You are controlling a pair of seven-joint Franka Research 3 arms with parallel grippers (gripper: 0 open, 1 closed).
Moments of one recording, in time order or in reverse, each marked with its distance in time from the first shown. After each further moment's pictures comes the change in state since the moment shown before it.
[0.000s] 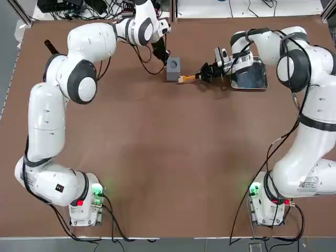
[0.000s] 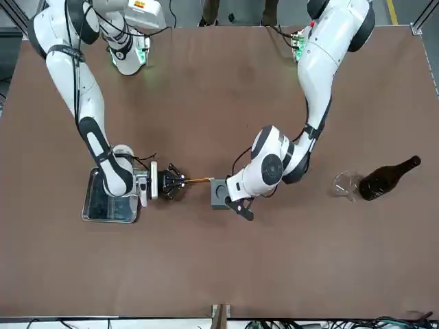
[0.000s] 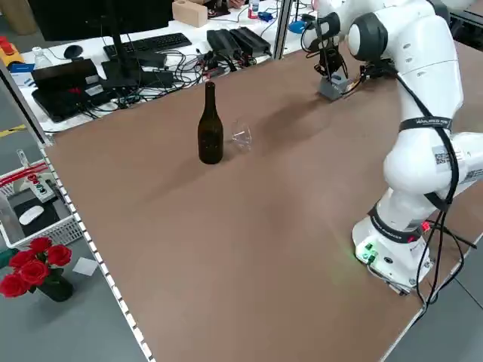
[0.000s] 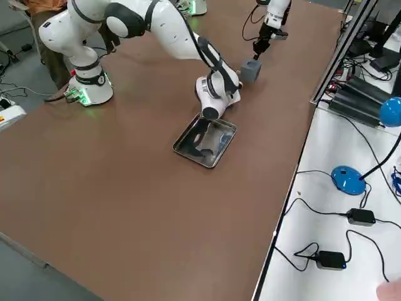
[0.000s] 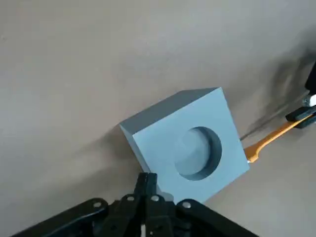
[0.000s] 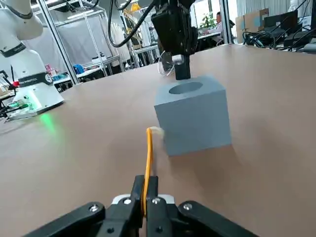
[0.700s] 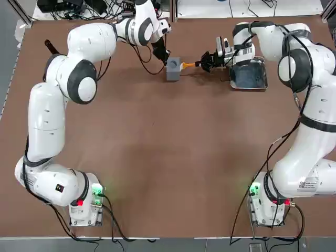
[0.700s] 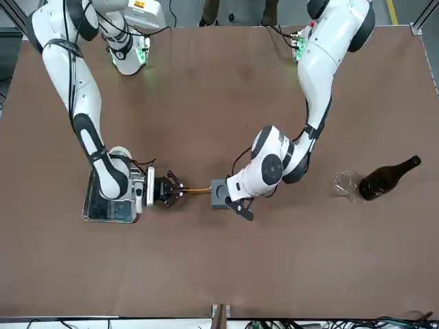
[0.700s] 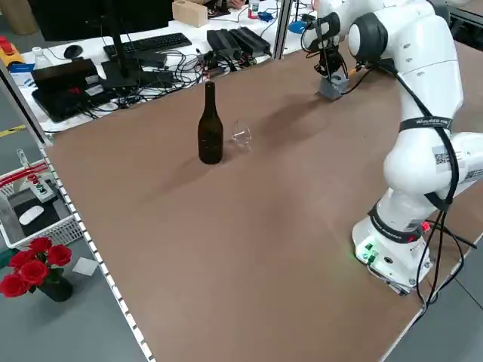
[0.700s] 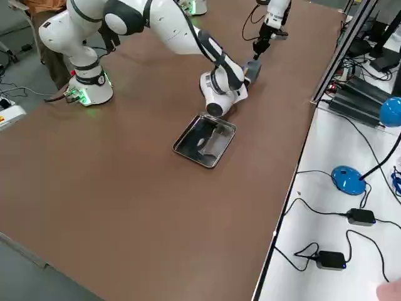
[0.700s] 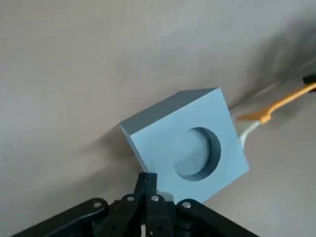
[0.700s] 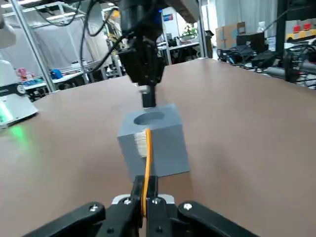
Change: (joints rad) left arm 0.000 0.000 0.000 0.000 0.000 0.000 0.000; right arm 0.000 -0.023 0.003 0.070 0.044 0.054 0.040
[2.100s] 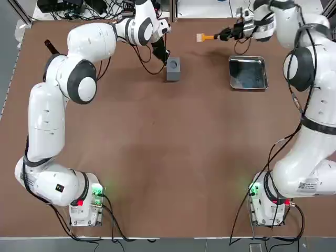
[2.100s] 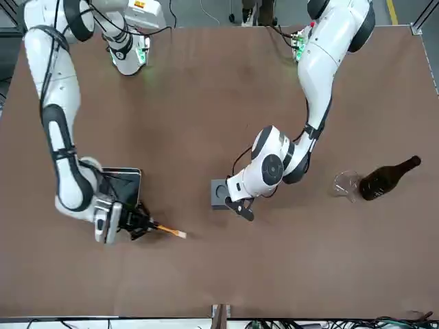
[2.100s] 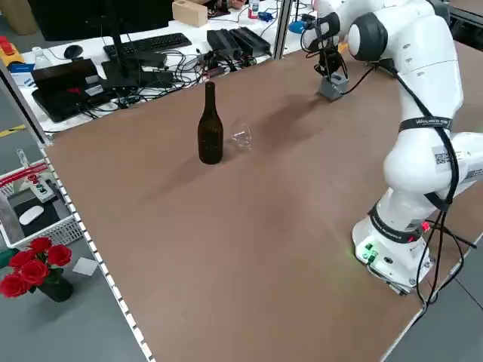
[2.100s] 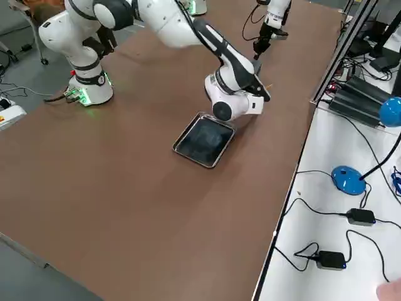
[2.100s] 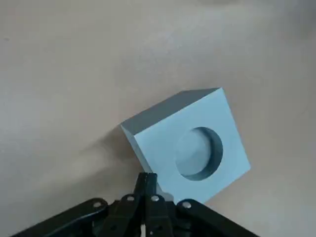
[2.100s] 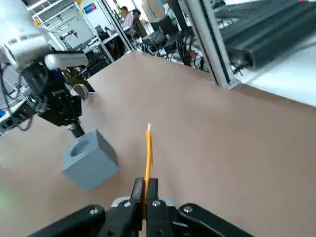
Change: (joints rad) left arm 0.002 0.000 0.000 0.000 0.000 0.000 0.000; right arm -0.012 -0.082 -0.241 0.191 -0.168 -0.099 0.695
